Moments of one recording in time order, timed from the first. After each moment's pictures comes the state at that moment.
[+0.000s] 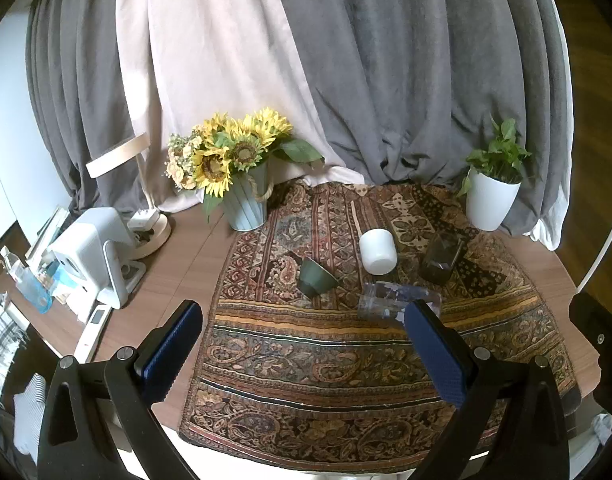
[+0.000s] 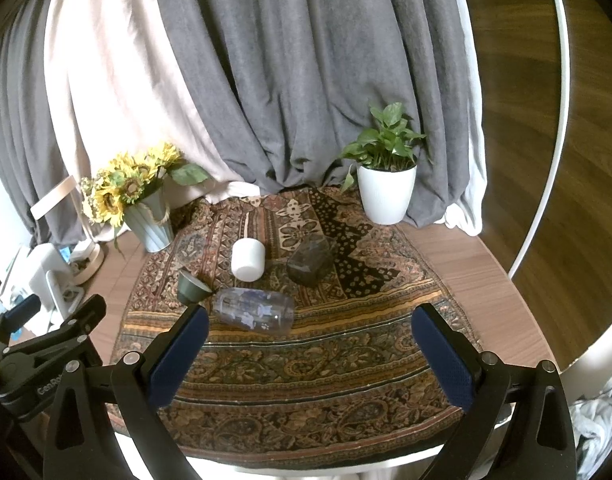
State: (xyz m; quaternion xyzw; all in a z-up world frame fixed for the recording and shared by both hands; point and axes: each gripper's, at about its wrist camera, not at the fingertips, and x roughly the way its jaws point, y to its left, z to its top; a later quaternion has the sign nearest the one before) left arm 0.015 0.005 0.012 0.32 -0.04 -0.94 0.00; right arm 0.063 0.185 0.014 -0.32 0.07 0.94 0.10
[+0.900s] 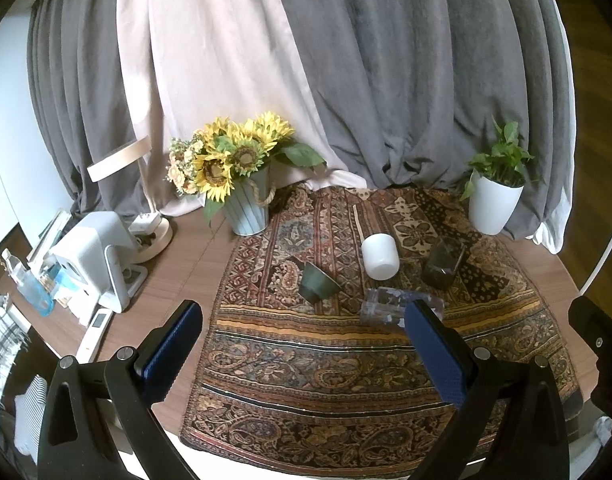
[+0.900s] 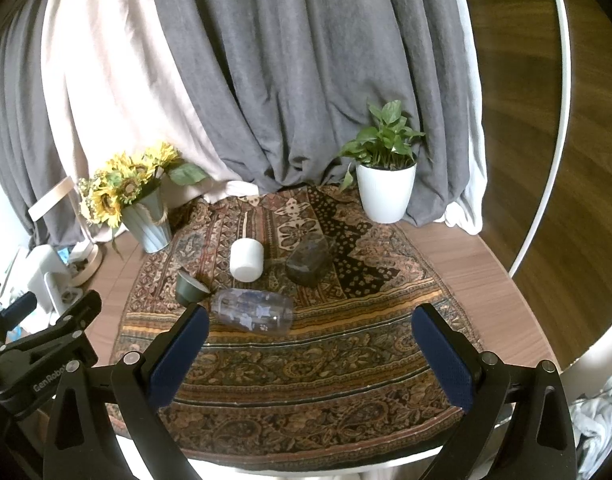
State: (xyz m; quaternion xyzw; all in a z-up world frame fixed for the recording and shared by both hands) left arm 0.008 0.004 0.014 0.32 -0.05 -0.95 0.00; right arm 0.060 0.186 0.012 -0.32 0.08 0.94 0.11
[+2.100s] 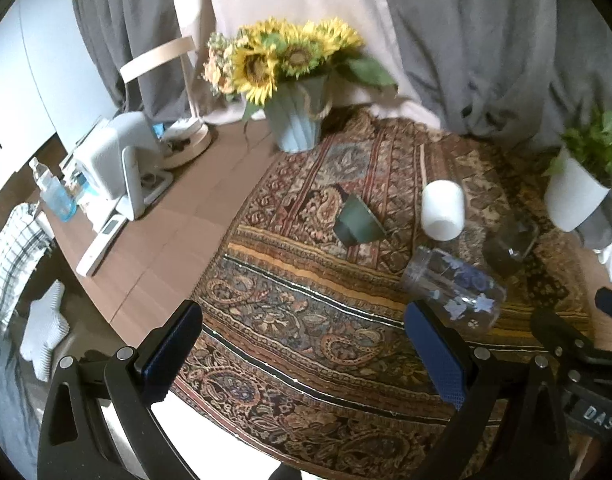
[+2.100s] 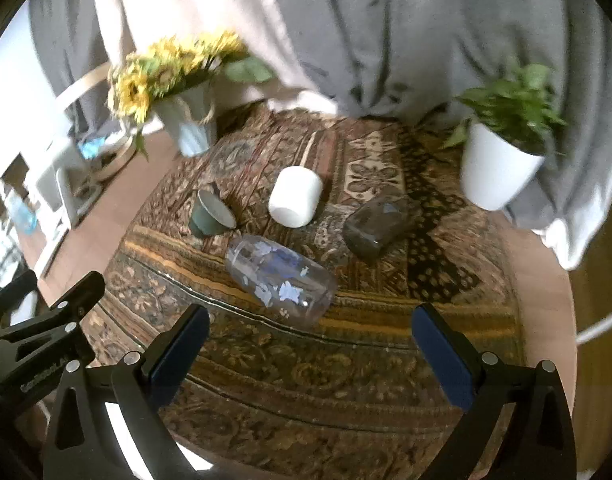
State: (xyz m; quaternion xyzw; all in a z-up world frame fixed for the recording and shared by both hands) left arm -0.053 0.020 -0.065 0.44 0.02 -0.89 0.15; right arm -0.080 0.187 -0.070 -0.47 -0.03 0.88 -0.08
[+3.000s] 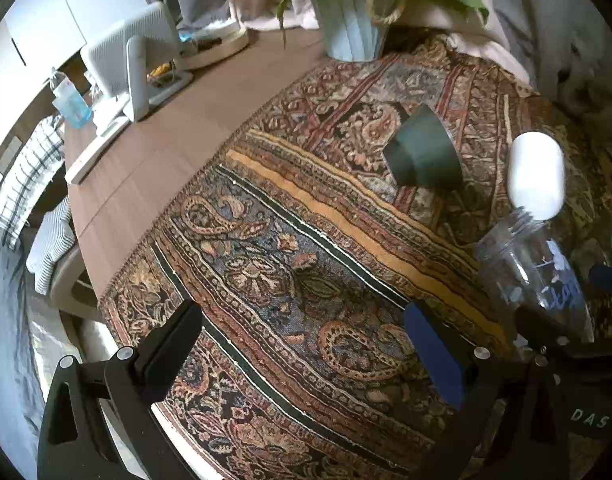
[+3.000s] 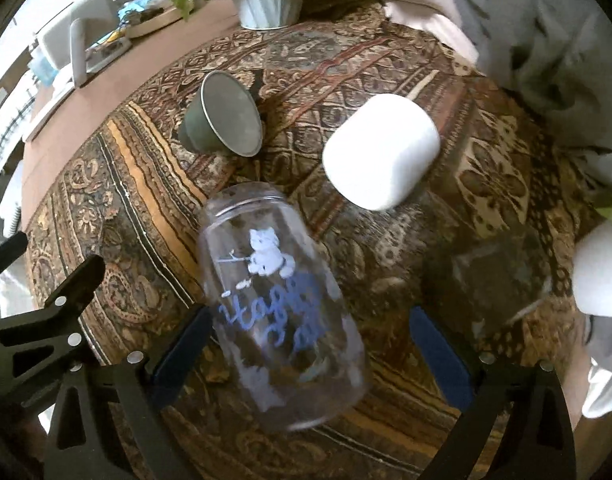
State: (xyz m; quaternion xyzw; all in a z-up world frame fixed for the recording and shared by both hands) left arm -0.106 0.007 -0.170 0.53 0.10 -0.81 0.25; right arm -0.187 0.139 -0.179 -0.56 -0.19 0.77 -0.23
